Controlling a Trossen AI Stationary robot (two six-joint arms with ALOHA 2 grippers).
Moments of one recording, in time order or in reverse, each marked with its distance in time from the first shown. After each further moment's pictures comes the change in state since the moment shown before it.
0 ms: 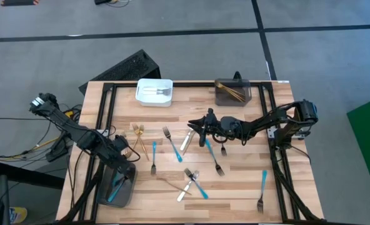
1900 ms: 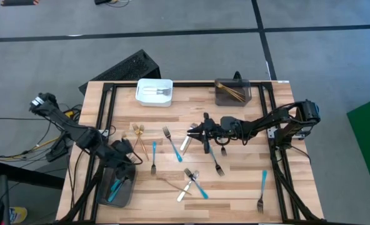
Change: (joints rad) left arm -0.008 -0.032 -0.011 0.232 0.014 0.254; right arm 0.004 -0.028 0.000 -0.071 -0.261 -0.056
